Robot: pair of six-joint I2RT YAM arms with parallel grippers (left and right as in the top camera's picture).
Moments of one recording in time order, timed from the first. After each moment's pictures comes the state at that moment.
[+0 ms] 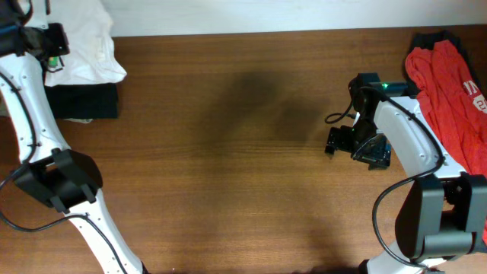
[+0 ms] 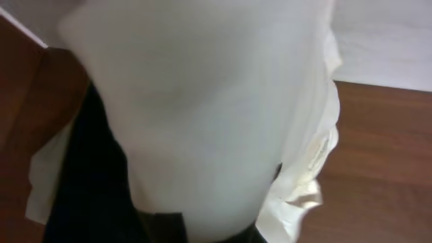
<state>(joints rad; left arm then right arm) 0.38 2.41 2.67 -1.08 0.12 0.18 0.02 1.79 1.38 -1.31 -0.01 0.39</state>
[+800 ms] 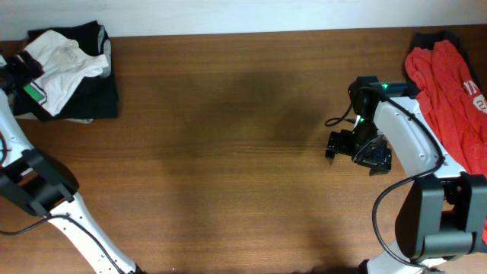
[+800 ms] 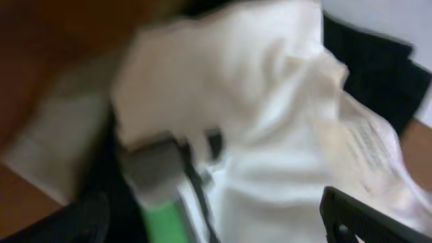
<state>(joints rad) 0.60 2.61 2.67 -1.00 0.28 -0.07 0.02 1.79 1.38 -1.36 -0.02 0.39</state>
